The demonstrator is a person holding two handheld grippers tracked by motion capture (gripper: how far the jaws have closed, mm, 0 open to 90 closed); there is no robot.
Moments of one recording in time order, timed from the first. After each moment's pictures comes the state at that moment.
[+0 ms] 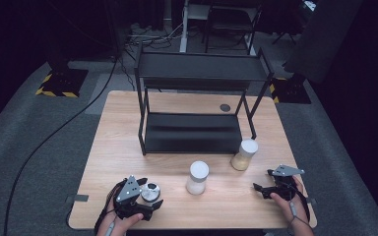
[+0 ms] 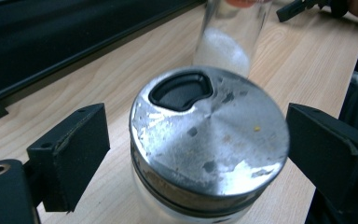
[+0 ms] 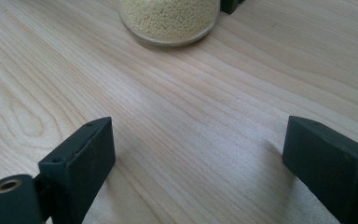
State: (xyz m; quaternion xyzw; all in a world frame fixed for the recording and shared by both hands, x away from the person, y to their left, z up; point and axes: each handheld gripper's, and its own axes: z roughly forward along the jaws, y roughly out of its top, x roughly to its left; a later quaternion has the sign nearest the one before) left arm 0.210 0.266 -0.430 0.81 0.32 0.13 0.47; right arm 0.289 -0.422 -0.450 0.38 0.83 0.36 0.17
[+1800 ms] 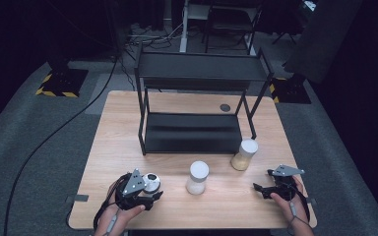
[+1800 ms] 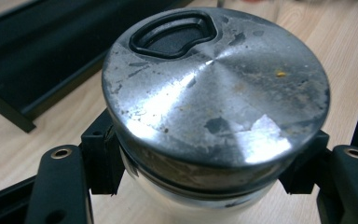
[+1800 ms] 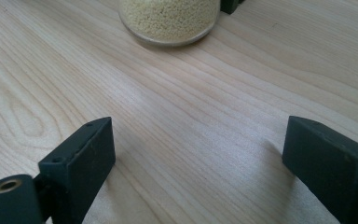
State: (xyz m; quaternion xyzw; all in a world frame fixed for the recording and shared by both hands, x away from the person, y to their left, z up) left arm 0.227 0.253 -0.392 0.84 0.29 0.15 0.43; right arm 0.289 -0.422 -0.450 0.38 0.83 0.36 0.17
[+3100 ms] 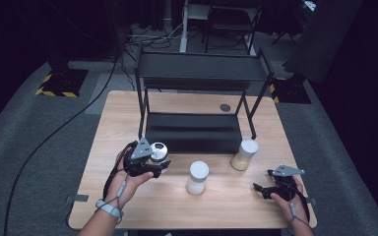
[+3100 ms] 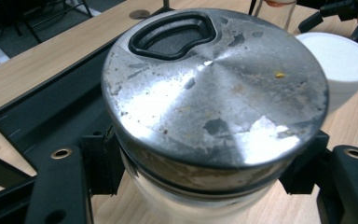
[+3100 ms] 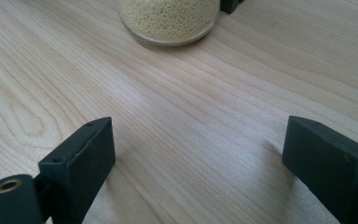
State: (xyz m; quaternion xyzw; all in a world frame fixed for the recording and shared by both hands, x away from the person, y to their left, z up) left arm 0.291 0.240 -0.354 0.83 0.29 0.17 0.45; right arm 0.289 -0.422 -0.450 0.38 0.83 0.36 0.17
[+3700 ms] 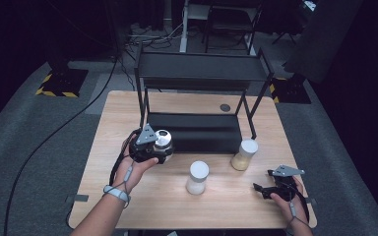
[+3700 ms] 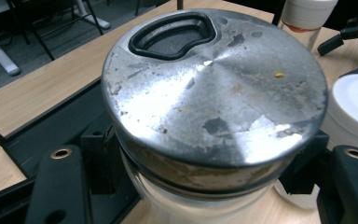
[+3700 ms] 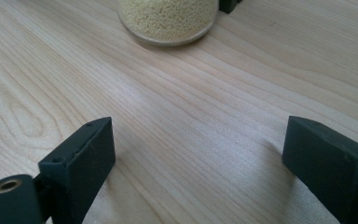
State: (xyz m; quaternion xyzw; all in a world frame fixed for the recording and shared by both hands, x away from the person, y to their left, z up) left arm 0.323 0.229 -0.352 0.82 0.29 0.19 0.46; right arm 0.287 -0.421 -0.450 0.38 0.83 0.36 0.17
